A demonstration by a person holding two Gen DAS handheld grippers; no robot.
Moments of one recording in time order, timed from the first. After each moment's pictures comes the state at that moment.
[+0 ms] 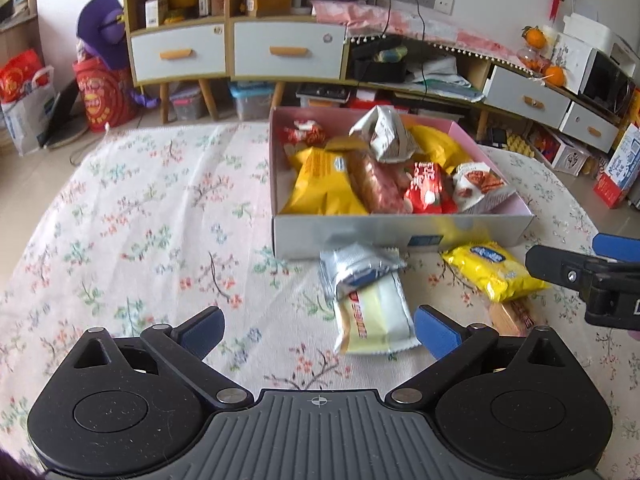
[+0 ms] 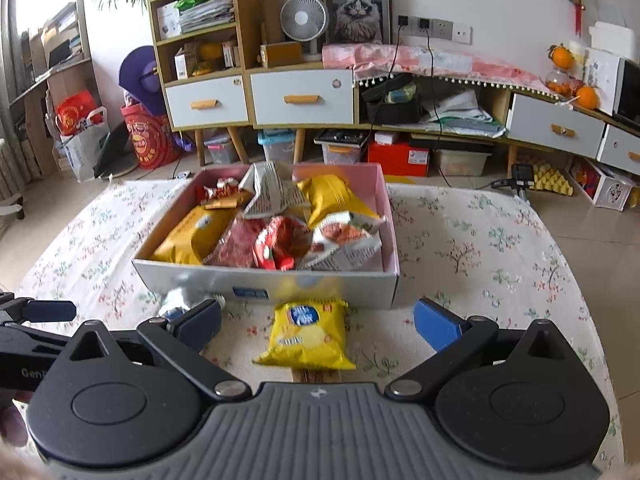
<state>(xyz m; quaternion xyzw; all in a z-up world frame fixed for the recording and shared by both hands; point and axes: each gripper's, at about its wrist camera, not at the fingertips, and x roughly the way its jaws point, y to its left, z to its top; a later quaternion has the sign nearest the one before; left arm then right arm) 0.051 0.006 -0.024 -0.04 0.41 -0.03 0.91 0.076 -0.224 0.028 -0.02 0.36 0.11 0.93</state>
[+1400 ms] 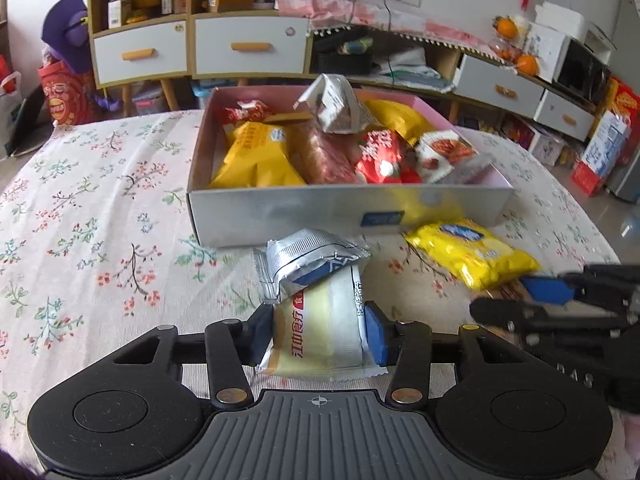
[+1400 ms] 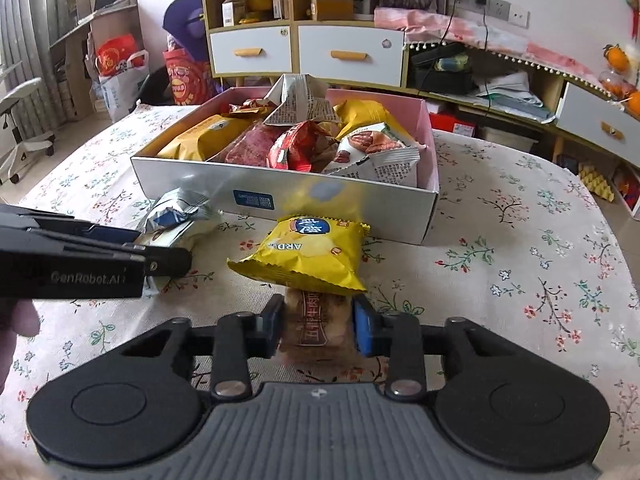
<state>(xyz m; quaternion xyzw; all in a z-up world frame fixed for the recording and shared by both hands) 0.064 -0.025 -0.060 -0.03 0.40 -0.08 0.91 0.067 -0.228 -0.018 -0.07 0.39 0.18 0.90</state>
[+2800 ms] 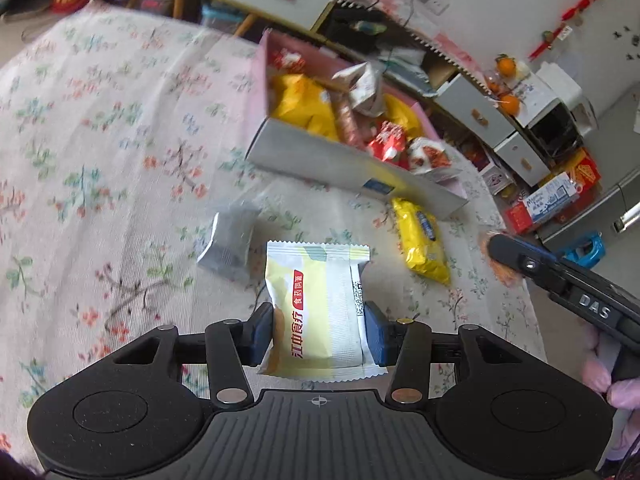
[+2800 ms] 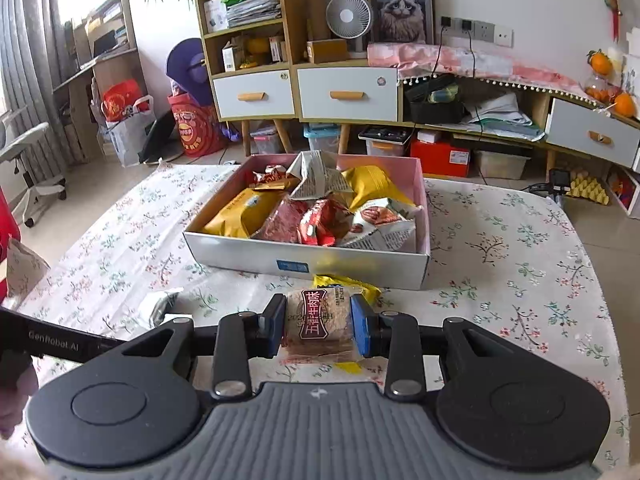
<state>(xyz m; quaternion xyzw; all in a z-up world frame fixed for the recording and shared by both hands) 0.031 0.048 -0.048 -0.21 0.45 -0.14 0.85 0.055 -0.227 0.037 -0.02 0.36 0.19 0.91</state>
